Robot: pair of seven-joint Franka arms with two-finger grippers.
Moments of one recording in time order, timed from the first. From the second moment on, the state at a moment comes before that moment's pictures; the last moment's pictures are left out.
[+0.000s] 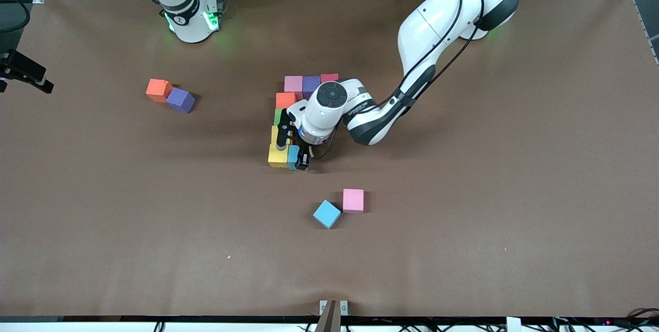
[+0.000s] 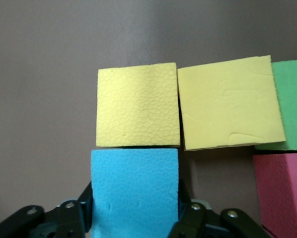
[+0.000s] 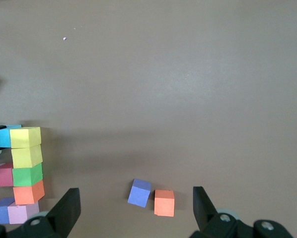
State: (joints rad) left arm -0.53 1.02 -0.45 -1.29 0.39 2.56 0.65; right arm -0.01 -0.04 -0.09 -1.54 0.03 1.53 -0.05
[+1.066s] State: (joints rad) left arm -0.50 0.94 -0.45 -1.25 0.34 2.40 0.64; right arm -0.02 -0.04 -0.09 -1.54 0.03 1.53 -0.05
